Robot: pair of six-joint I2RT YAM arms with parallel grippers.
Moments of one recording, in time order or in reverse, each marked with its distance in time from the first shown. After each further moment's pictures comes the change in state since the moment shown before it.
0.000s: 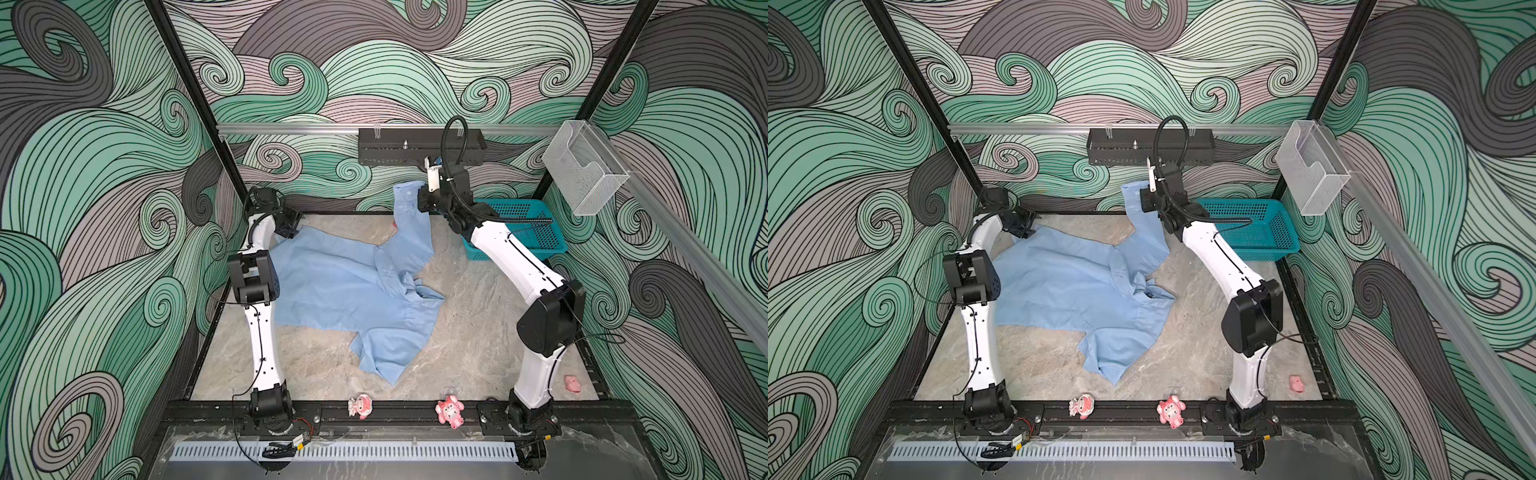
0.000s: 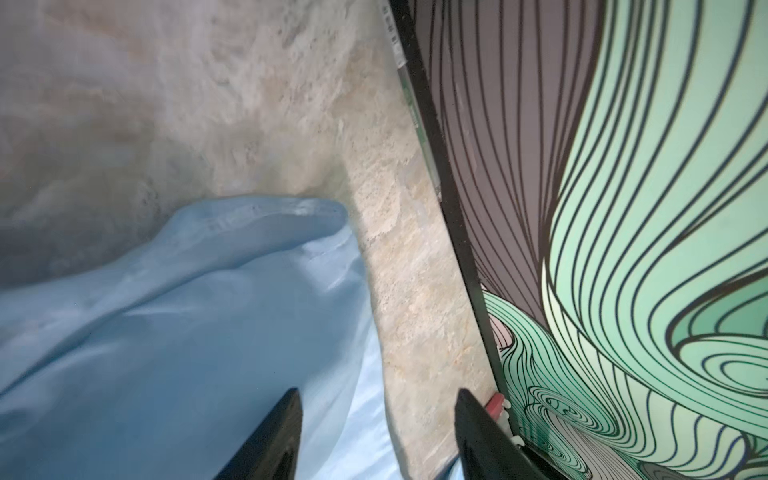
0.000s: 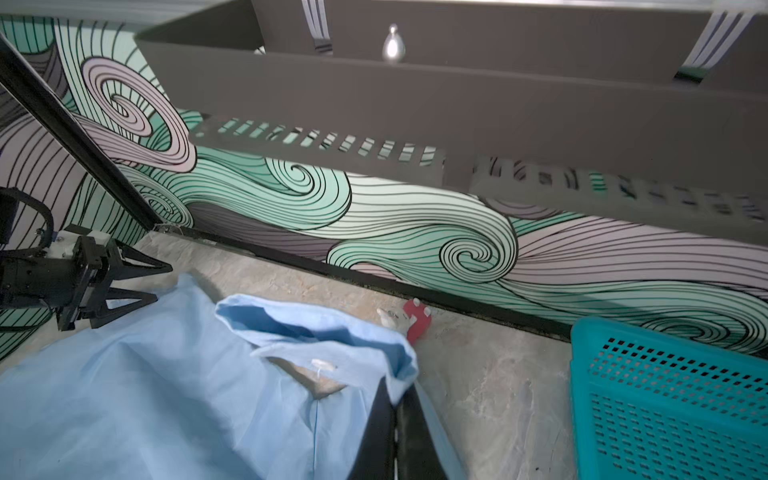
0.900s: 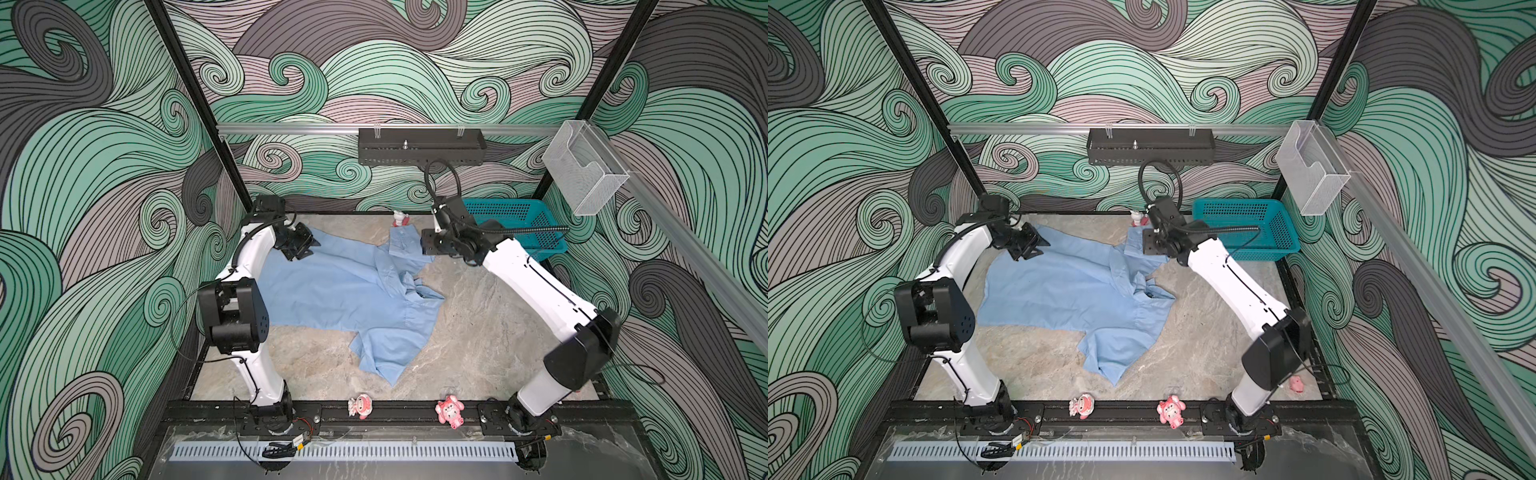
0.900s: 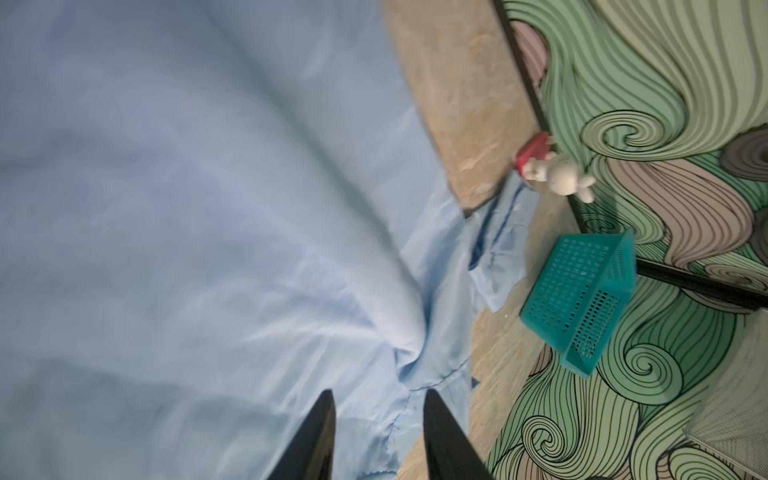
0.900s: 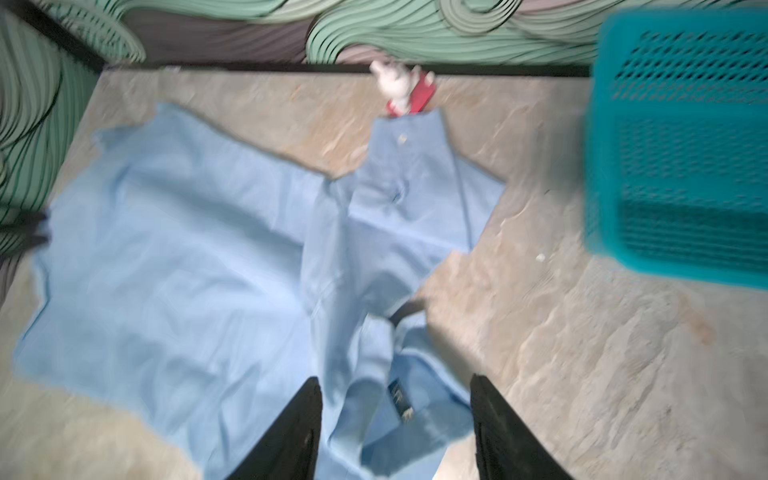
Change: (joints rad) left arm -0.157 -0.619 -0.539 -0.222 0.074 0.323; right arm 0.159 -0.287 -0.291 -0.513 0.007 0.375
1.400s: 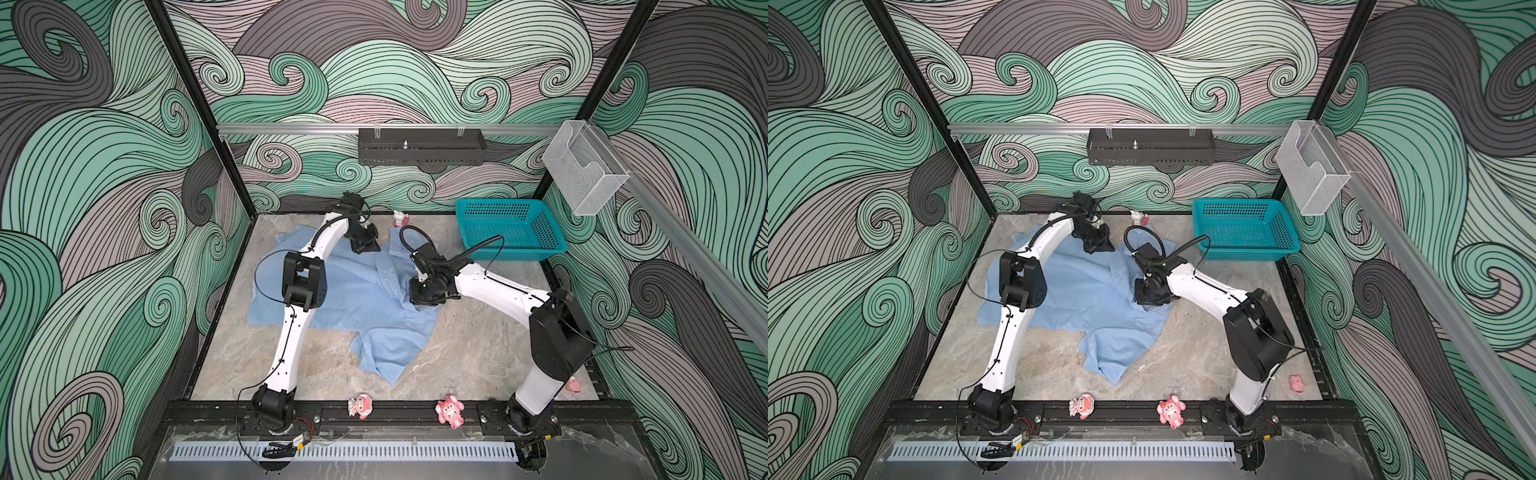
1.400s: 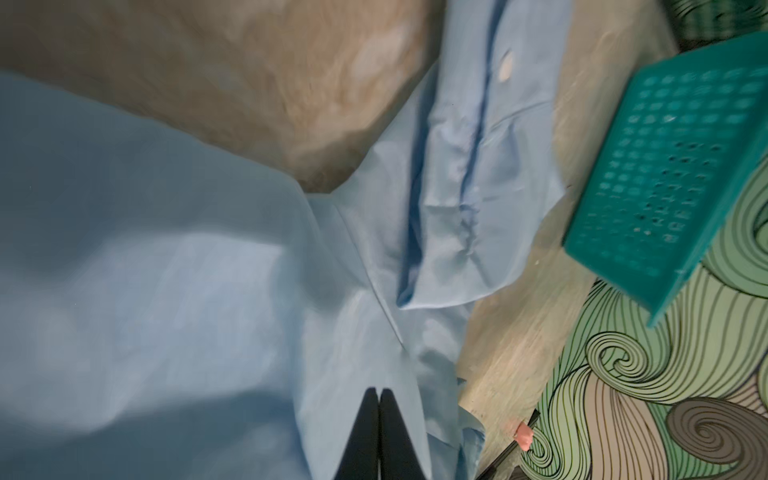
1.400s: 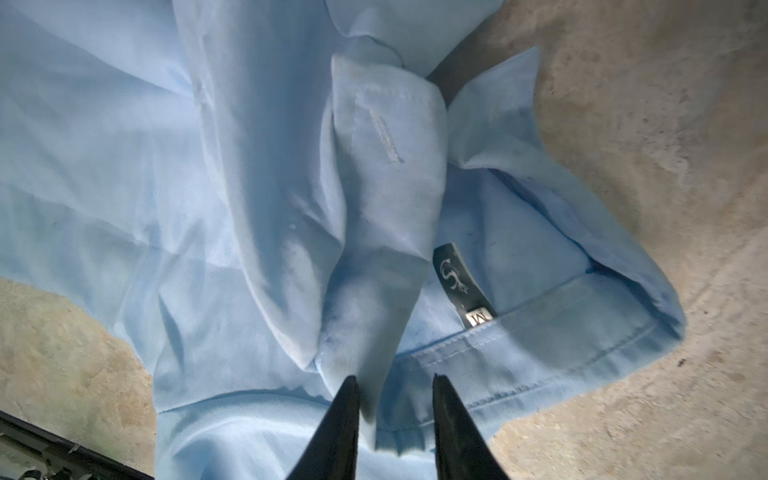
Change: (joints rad) left arm -0.337 0.676 0.666 -0.163 0.071 0.071; right arm 0.033 0.138 -0.322 0.136 -0.255 0.185
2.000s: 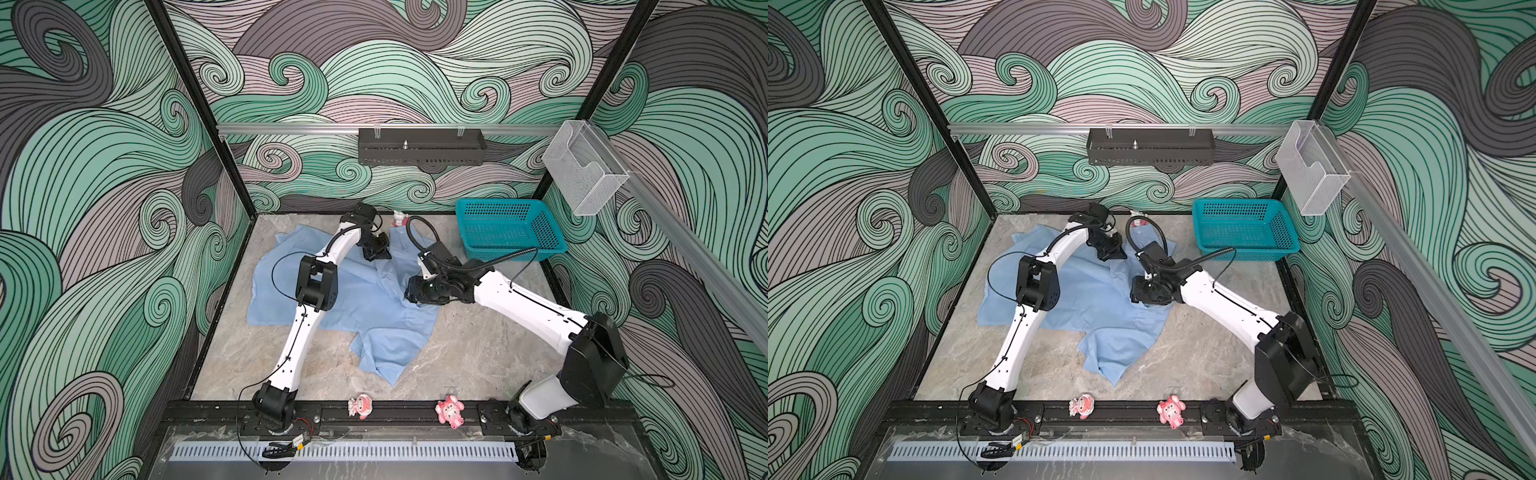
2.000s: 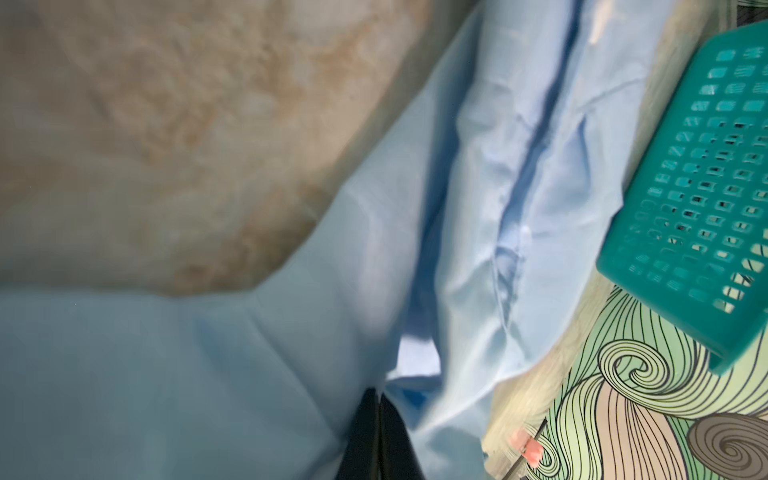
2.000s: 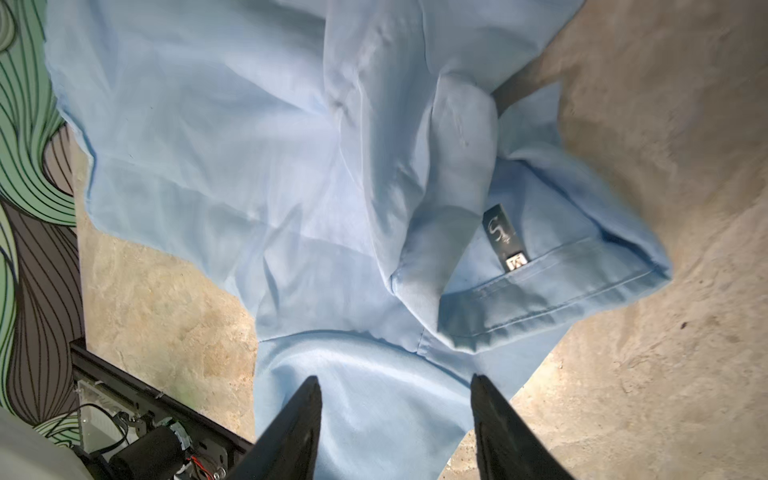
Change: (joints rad) left arm -0.047 0.172 0.135 0.075 0.022 -0.058; right arm 0.063 -0.185 -0.045 -0.005 -0.006 0.028
